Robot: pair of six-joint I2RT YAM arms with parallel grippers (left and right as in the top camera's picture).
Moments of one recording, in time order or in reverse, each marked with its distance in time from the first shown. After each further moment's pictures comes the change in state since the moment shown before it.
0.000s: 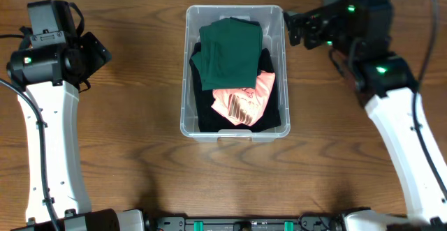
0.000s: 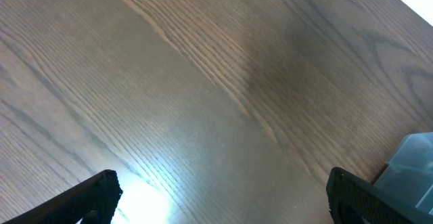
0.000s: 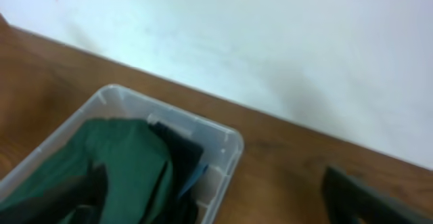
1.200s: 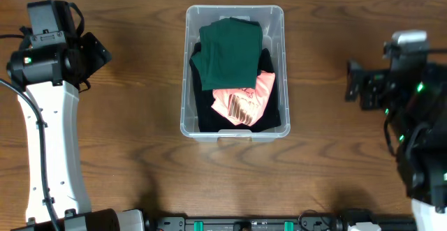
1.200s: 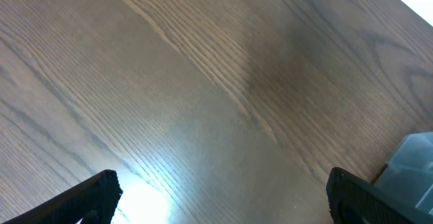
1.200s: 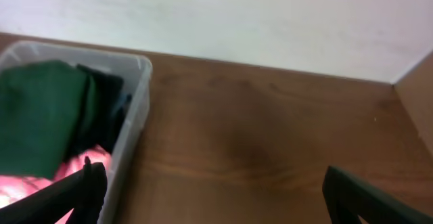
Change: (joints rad) left arm 0.000 0.000 0.000 0.000 0.000 0.000; right arm -0.141 -0.523 -0.228 -0.364 0.229 0.000
